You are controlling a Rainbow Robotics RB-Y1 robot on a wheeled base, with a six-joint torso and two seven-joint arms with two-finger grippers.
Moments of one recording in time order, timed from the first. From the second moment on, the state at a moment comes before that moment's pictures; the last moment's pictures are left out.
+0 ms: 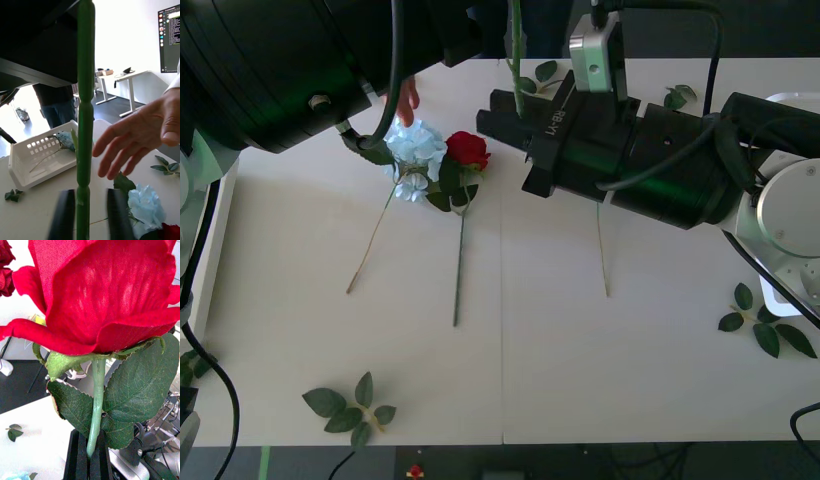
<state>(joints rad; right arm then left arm) -0.43 -0.67 0.38 -2.05 -1.66 0.51 2.36 -0.51 0.47 -0.10 -2.25 1.30 0.71 -1.58</state>
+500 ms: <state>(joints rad) -0.43 -0.67 0.39 -2.05 -1.70 0.51 2.36 -0.51 0.47 -0.10 -2.25 1.30 0.71 -1.58</state>
